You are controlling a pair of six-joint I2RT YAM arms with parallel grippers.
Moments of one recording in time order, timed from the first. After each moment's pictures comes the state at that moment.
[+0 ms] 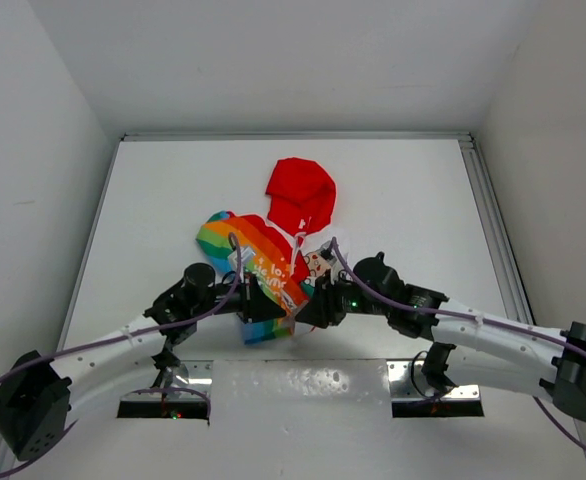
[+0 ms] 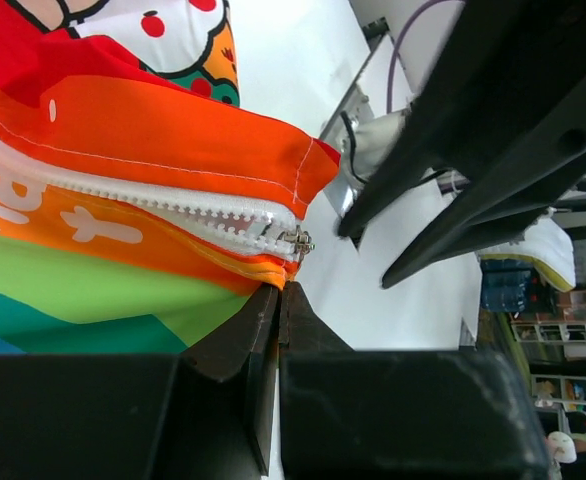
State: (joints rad) left arm -0.70 0.84 0.23 0.29 0.59 -0.77; right arm 0.99 0.97 0.50 0.01 -0.27 0.59
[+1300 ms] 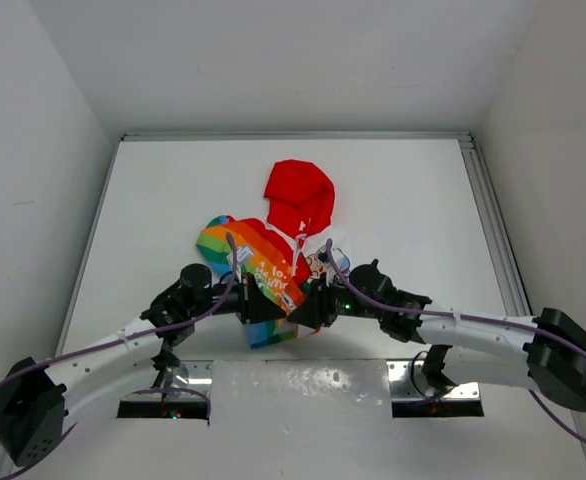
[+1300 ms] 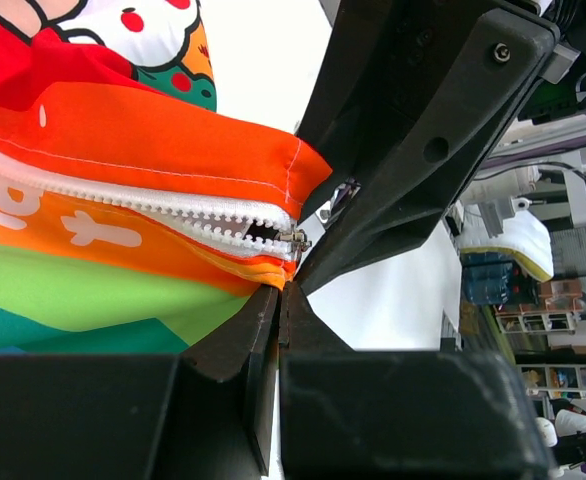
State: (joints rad) left arm -0.70 0.80 0.23 0.30 0.62 -0.81; right arm 0.99 1.09 0.37 0.35 -0.27 0.67
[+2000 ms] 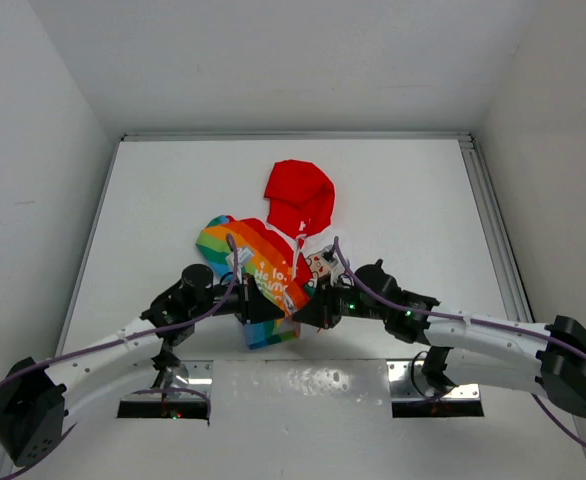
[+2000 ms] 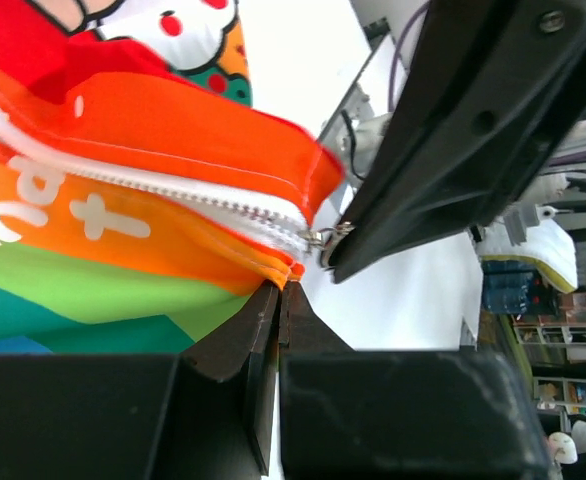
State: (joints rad) left arm -0.70 0.80 0.23 0.25 0.59 -0.78; right arm 0.99 1.02 0.38 0.26 -0.27 0.73
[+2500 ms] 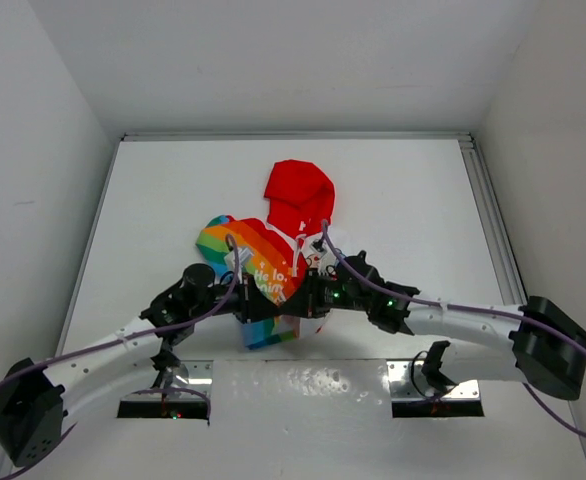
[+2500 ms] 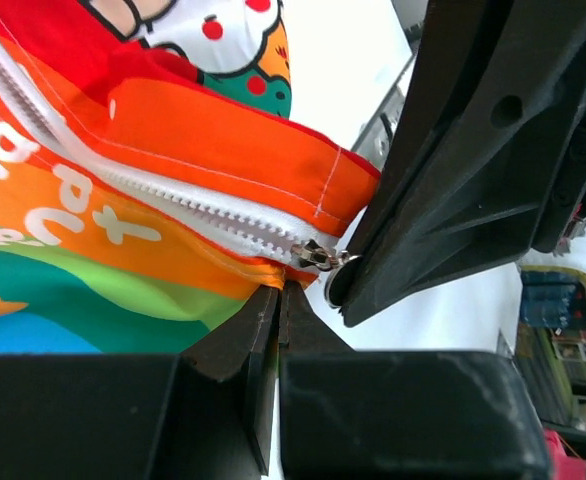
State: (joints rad) left arm -0.70 0.80 0.24 0.18 0.52 -0.71; right arm 0.99 1.18 0.48 0.31 -0.26 0.94
